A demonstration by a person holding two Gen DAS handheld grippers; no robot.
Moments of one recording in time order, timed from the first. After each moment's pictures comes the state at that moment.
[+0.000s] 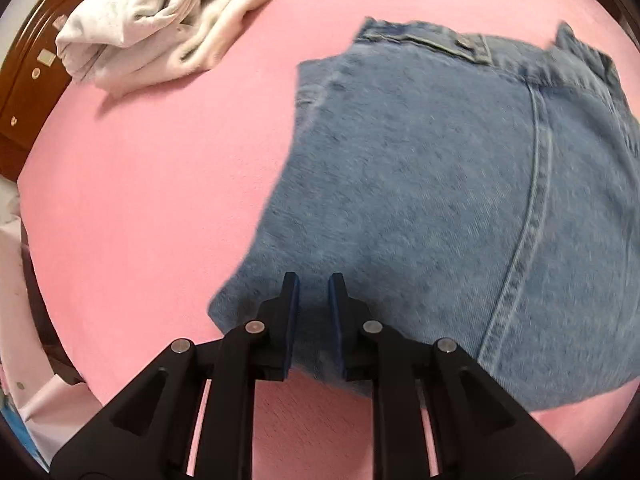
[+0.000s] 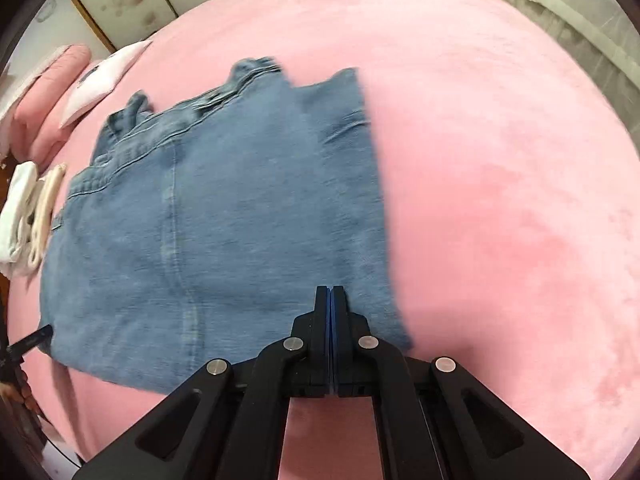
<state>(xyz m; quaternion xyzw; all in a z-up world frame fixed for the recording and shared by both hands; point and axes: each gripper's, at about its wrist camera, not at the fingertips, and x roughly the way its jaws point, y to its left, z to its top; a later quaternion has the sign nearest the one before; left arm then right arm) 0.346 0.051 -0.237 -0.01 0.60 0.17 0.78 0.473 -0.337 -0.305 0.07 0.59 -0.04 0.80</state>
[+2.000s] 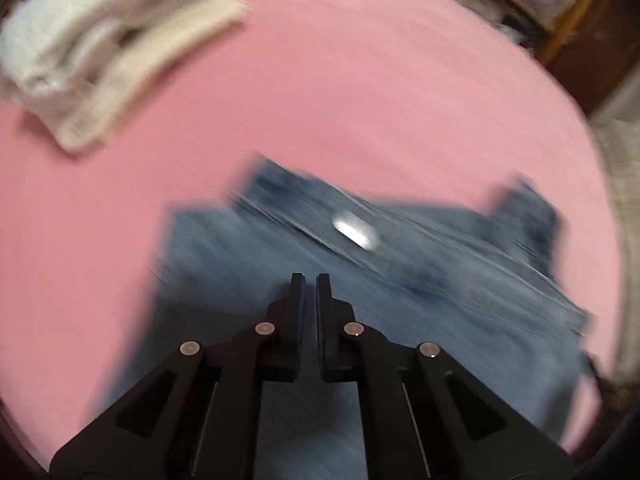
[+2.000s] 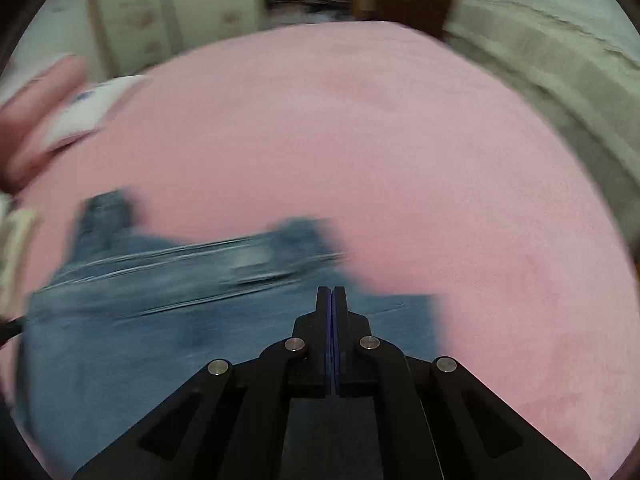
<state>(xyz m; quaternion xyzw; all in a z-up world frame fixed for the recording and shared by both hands) 0.482 0.045 -0.221 -0.21 0.56 0.05 0.80 0.622 -0.350 -0.290 0.07 0.51 0.02 0.86</state>
